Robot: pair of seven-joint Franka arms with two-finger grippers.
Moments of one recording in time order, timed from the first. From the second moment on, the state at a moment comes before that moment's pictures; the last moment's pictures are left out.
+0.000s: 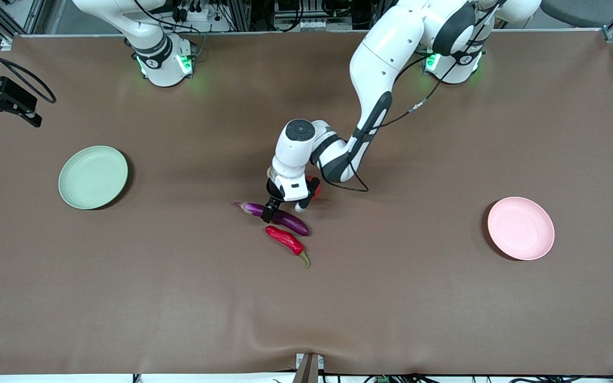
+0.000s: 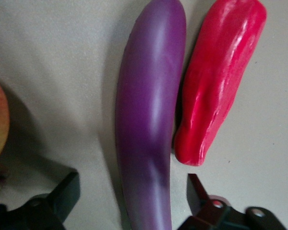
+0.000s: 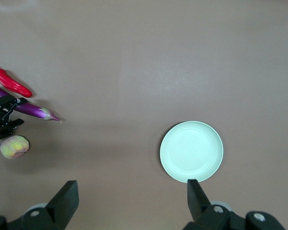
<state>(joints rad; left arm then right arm) -0.89 1.03 0.01 -1.29 0.08 2.75 -2.09 0.12 -0.02 -0.10 -1.44 -0.02 1.45 -0.04</state>
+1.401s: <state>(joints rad) -0.75 0.74 0.05 -1.25 0.08 2.37 -2.12 0.12 -0.02 -0.10 -1.44 -0.02 1.45 -0.04</state>
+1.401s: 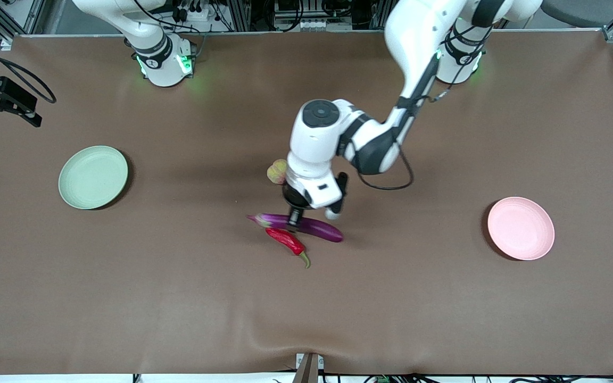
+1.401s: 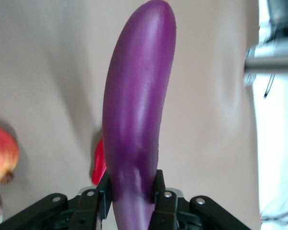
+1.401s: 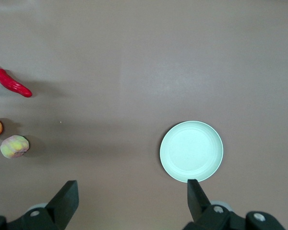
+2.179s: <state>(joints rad) -0.34 0.64 0.04 -1.27 0.09 2.16 -1.68 0.12 -0.02 -0.10 -1.44 -0.02 1.46 -0.04</state>
